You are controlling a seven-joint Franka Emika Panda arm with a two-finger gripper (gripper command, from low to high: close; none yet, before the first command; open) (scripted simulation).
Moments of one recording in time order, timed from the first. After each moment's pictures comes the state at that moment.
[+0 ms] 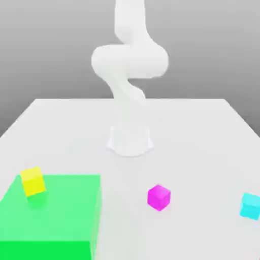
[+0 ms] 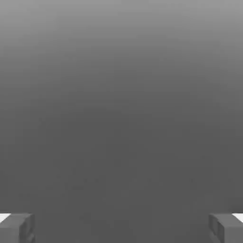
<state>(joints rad) 0.03 -0.74 0.00 -2.36 -0.01 2.36 0.75</state>
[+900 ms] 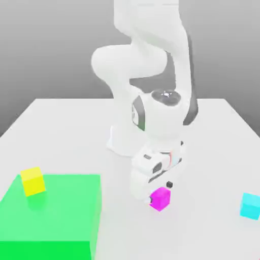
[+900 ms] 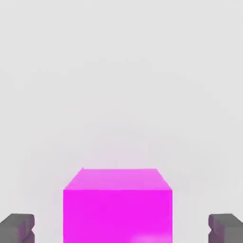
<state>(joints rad) 0.26 0.24 0.00 -2.91 -0.01 3.15 0.27</state>
